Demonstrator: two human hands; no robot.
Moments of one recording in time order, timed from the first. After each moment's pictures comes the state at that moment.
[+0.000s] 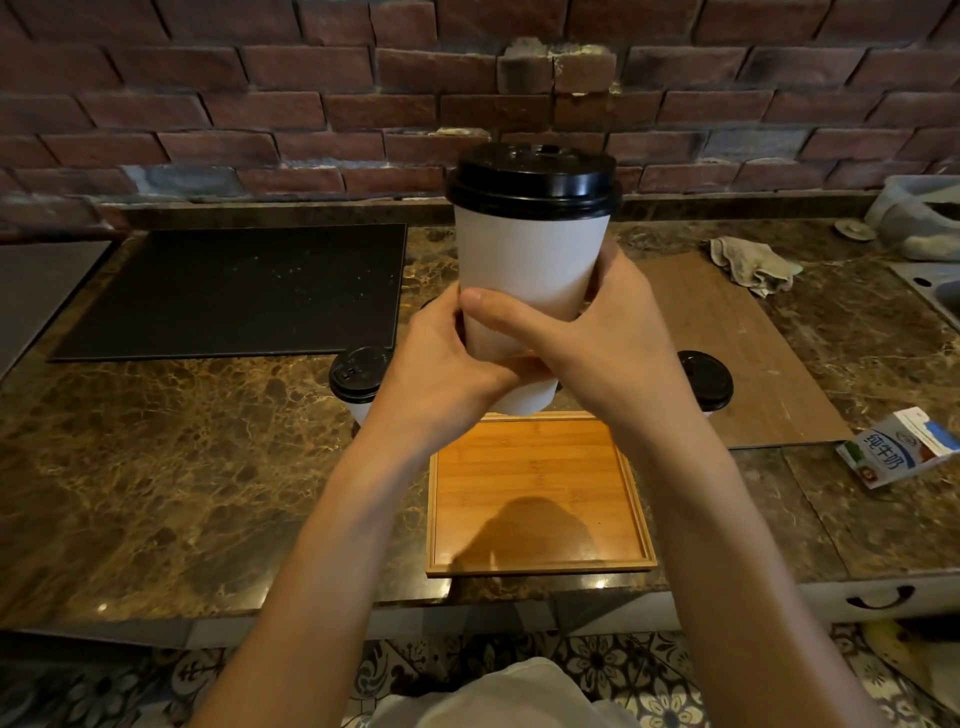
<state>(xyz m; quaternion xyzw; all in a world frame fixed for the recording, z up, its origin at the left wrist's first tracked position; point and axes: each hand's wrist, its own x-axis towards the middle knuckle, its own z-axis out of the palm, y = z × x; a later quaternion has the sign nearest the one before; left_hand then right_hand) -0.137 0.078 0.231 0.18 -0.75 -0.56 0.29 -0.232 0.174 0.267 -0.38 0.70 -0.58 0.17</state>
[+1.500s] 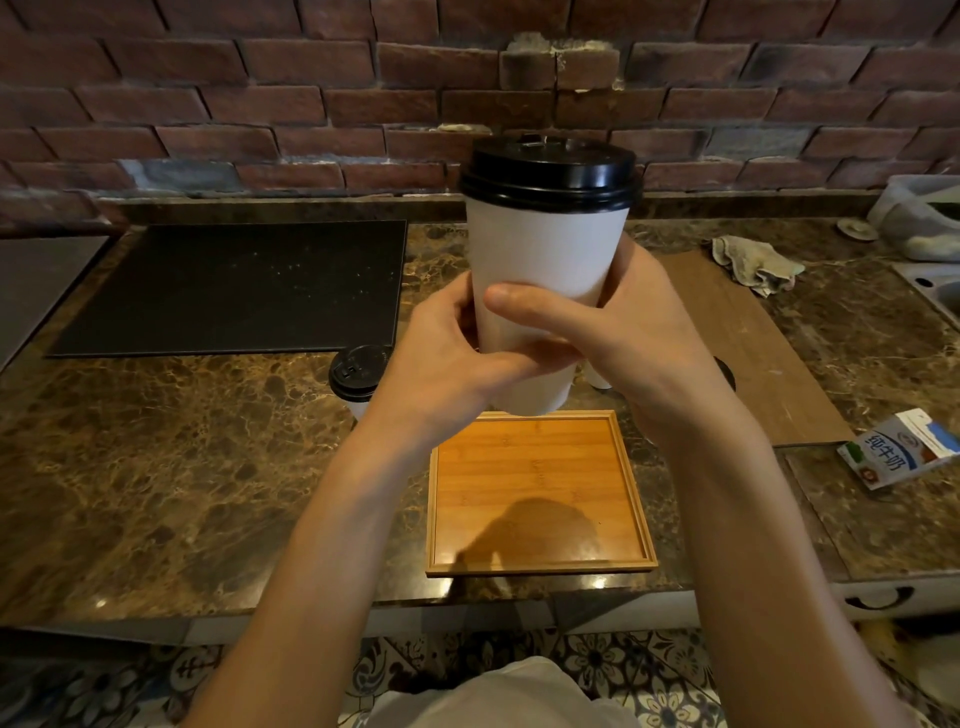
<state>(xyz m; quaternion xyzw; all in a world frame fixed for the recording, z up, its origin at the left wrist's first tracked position) -0.137 0.077 0.238 0.15 -0.73 -0.60 0.29 -0.250 0.175 0.269 -0.40 0.66 -0.58 0.26</state>
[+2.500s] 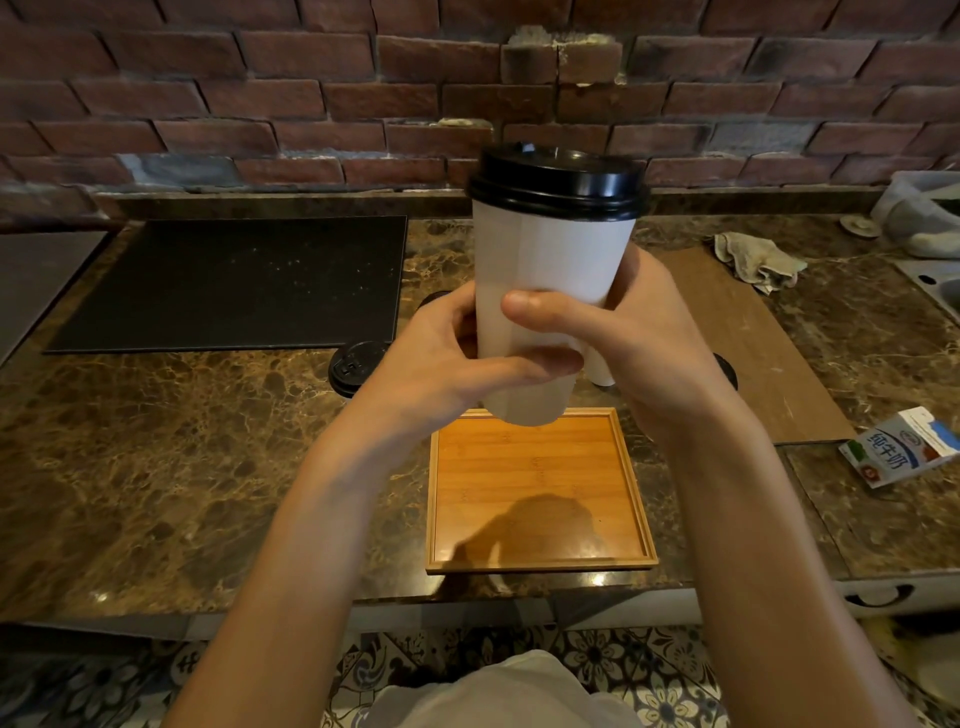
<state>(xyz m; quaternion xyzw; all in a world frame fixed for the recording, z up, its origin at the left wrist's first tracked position) -0.131 0.070 0.237 0.15 -0.73 -0.63 0.21 -0.257 0.174 0.261 -0.41 0.62 -0.61 0.29</state>
